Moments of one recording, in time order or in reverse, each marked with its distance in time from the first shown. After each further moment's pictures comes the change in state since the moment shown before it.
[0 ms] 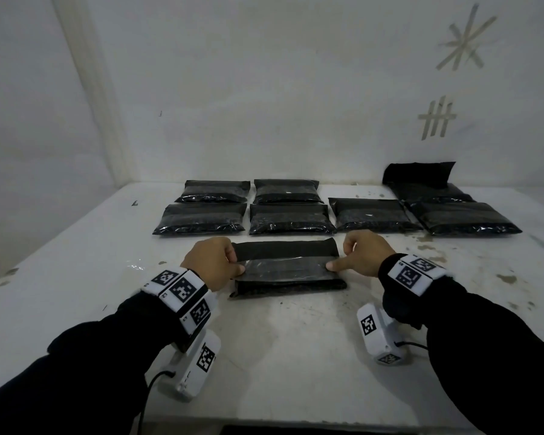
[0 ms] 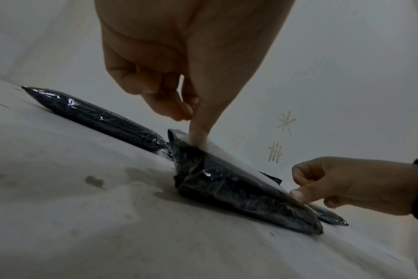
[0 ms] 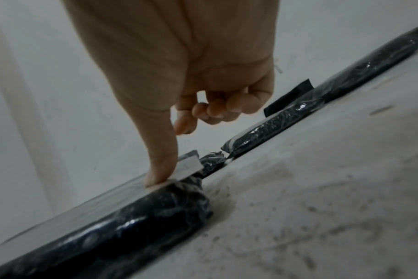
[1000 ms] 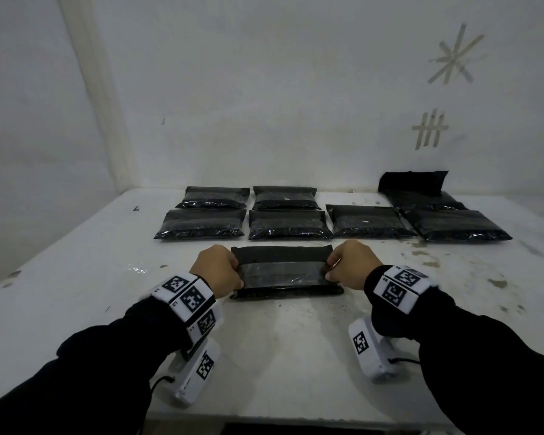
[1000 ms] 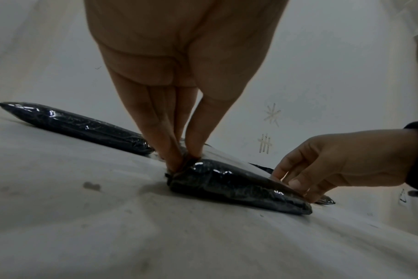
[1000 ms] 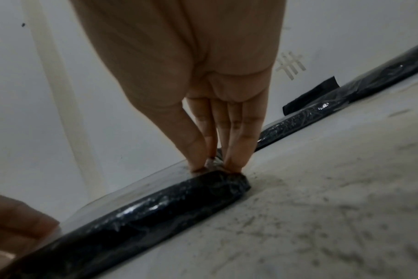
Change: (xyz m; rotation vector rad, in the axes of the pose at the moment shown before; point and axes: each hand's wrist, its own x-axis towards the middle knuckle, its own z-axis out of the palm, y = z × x) left_hand -0.002 0.002 0.006 -0.086 -0.069 -0.016; right_hand -0.015 -0.013 0.012 -0.093 0.007 -0.039
